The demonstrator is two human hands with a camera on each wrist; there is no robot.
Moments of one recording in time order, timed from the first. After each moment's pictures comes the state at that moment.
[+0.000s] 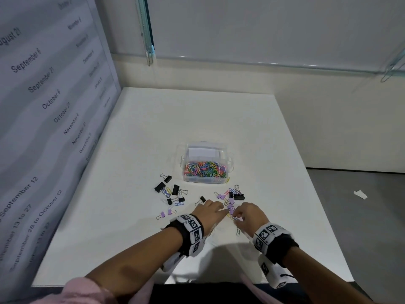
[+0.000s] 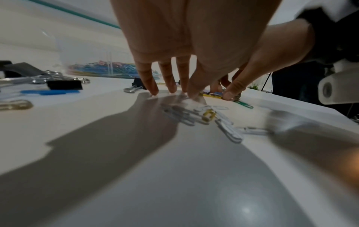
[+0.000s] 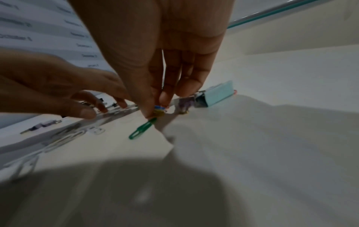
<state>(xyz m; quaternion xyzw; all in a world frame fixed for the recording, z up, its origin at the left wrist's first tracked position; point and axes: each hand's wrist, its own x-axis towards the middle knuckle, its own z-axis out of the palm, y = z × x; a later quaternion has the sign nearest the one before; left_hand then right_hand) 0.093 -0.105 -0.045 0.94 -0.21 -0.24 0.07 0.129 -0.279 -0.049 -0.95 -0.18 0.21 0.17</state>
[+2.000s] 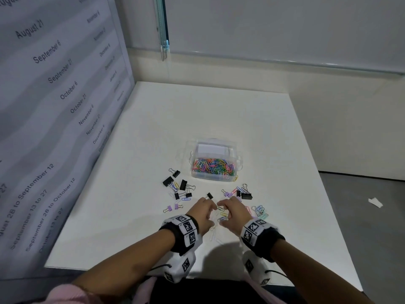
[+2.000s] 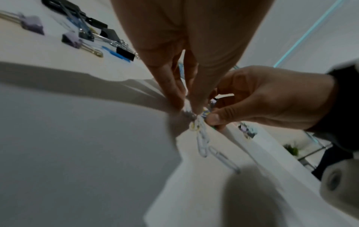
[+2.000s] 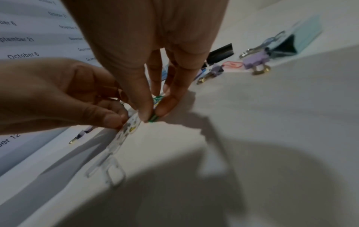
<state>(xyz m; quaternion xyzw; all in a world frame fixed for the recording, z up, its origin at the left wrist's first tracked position) 0.076 -0.085 -0.052 0.91 0.05 -0.22 0.34 0.122 -0.232 -0.059 -0.91 -0.22 0.26 0.24</state>
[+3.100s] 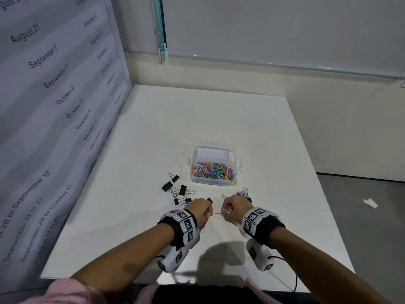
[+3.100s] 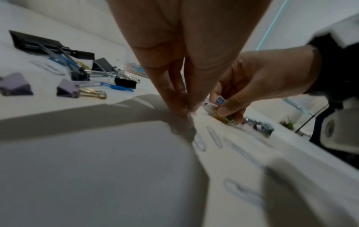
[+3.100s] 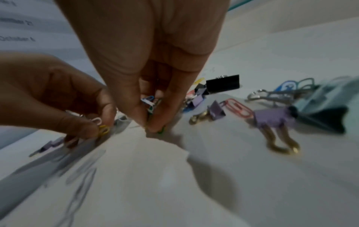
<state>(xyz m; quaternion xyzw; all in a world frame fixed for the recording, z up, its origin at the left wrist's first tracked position) 0.102 -0.068 -0.043 0.93 -0.01 -0.26 0.26 0.153 -0.222 -0.032 -0.92 -0.23 0.28 0.17</state>
